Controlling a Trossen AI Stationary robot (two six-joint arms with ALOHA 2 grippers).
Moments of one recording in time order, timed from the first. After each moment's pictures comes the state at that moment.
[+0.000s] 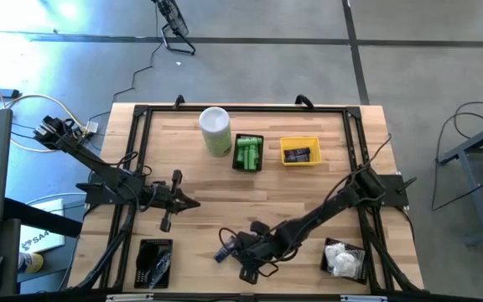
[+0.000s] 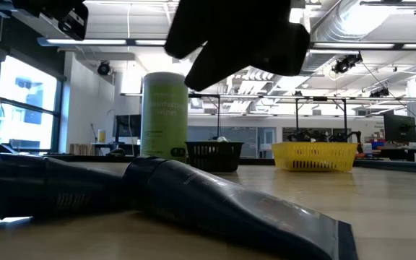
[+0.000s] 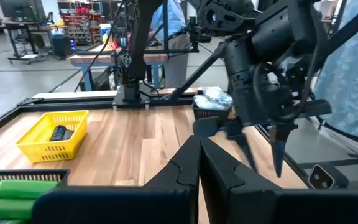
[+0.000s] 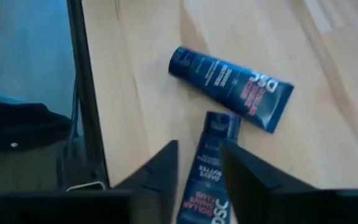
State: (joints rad) left arm -0.57 0.85 0.33 0.54 -0.45 -0.03; right arm 0.53 2.10 1.63 -0.47 0.16 0.83
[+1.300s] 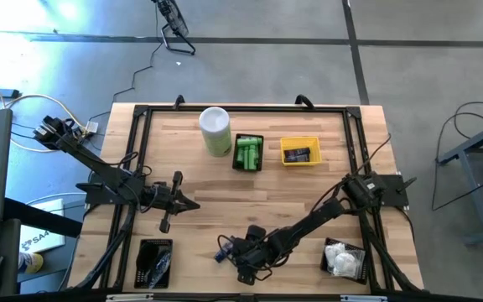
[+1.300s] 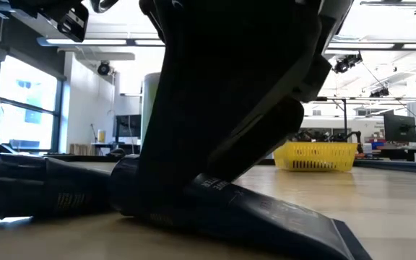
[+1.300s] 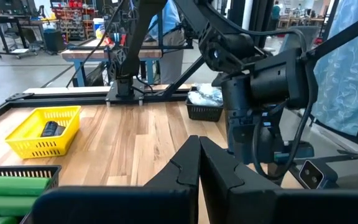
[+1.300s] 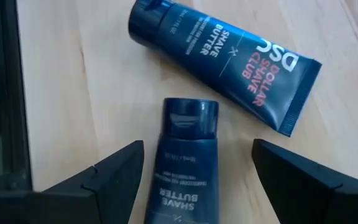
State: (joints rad) left arm -0.57 0.85 0.33 0.52 -0.43 -0.06; right arm 0.53 2.26 1.64 -0.41 0.19 0.79
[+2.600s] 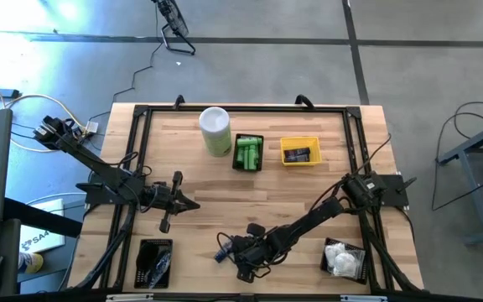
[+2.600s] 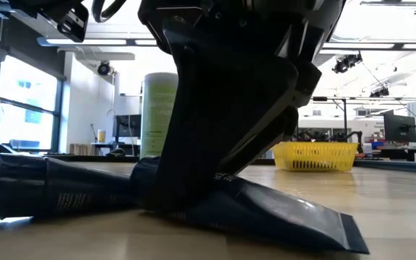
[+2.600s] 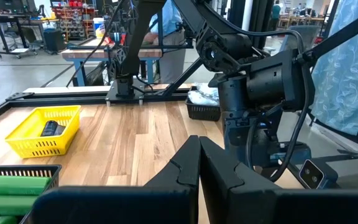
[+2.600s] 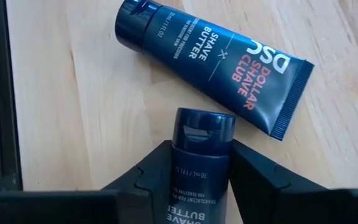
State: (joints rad) left arm -0.57 0.85 0.33 0.52 -0.43 -0.06; right arm 0.53 2.26 1.63 -0.41 0.16 0.78
